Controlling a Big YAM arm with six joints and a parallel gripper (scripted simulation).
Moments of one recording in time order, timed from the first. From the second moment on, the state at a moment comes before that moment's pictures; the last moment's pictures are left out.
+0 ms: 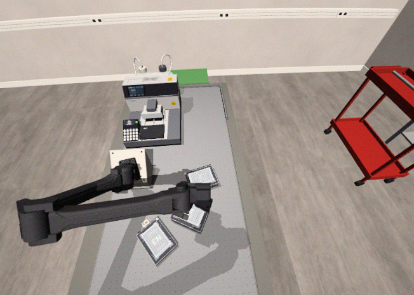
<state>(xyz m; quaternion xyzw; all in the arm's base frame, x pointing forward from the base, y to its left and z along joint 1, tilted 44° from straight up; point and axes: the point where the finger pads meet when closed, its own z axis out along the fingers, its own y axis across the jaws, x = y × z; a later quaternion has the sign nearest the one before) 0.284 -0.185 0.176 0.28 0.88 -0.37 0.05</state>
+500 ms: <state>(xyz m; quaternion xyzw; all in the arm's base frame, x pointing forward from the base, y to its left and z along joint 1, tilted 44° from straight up) 0.238 -0.210 0.199 0.38 0.84 -0.36 0.09</state>
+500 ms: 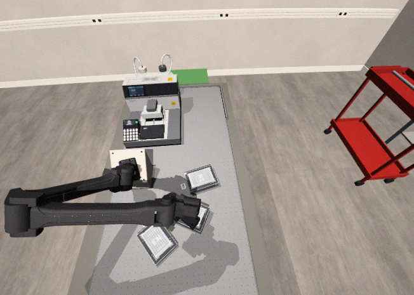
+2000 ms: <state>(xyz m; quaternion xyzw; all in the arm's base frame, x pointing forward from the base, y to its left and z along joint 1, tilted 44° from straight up) 0.111 -0.254 0.230 0.47 0.80 -0.35 0.13</state>
